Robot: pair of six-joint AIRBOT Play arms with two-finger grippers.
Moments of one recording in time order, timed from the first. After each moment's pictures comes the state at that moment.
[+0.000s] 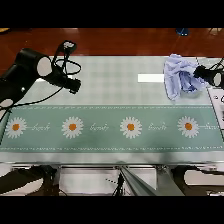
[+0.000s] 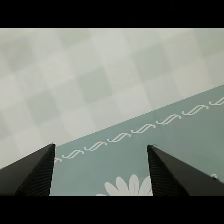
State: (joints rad) left arm -0.37 -1.32 1.30 1.68 -1.17 -1.54; right arm -0.28 -1.50 1.15 -1.89 0.41 2.09
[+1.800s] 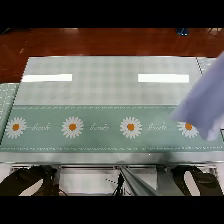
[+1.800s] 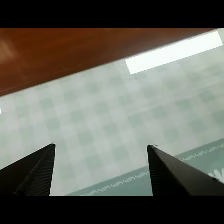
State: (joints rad) left arm -0.43 -0.98 1.90 1.66 -1.49 -1.58; right arm -0.20 -0.50 1.15 -1.14 0.84 1.51
